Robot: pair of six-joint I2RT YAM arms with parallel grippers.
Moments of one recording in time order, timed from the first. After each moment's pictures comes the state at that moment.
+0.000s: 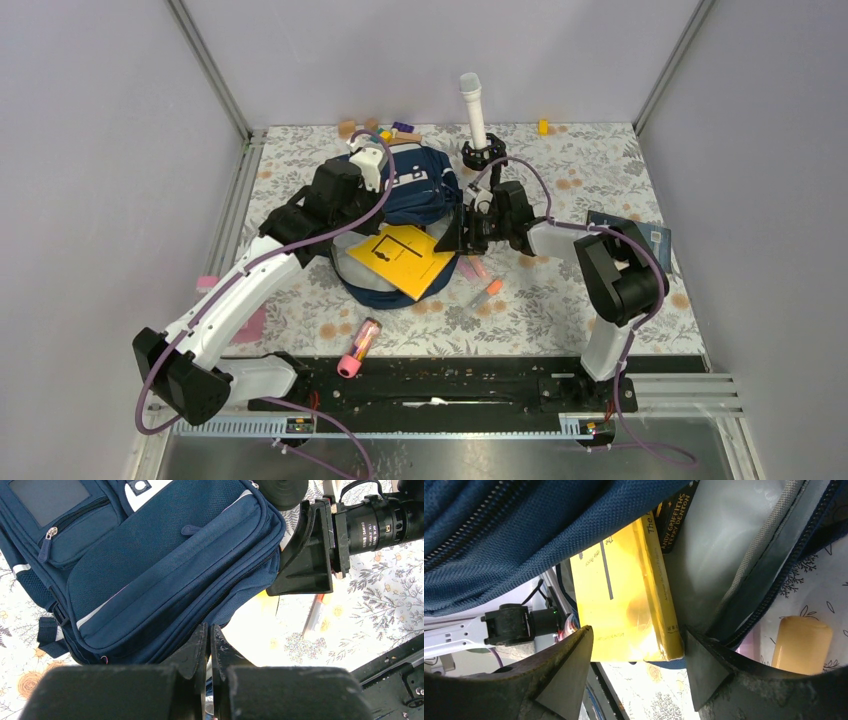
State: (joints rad) left arm -0.57 1.22 1.23 -0.63 -0.04 -0.20; right arm 0.43 1.82 0.95 0.16 -0.77 0.59
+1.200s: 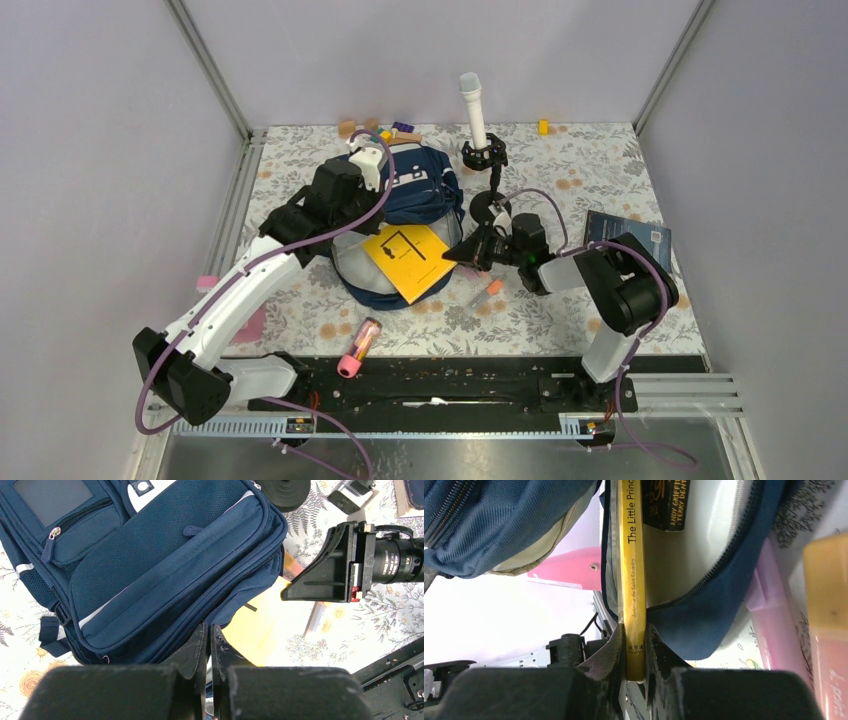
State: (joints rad) left arm -0.57 1.22 1.23 -0.63 -0.05 -0.20; right arm 0.44 1.76 0.60 0.77 -0.69 1.07
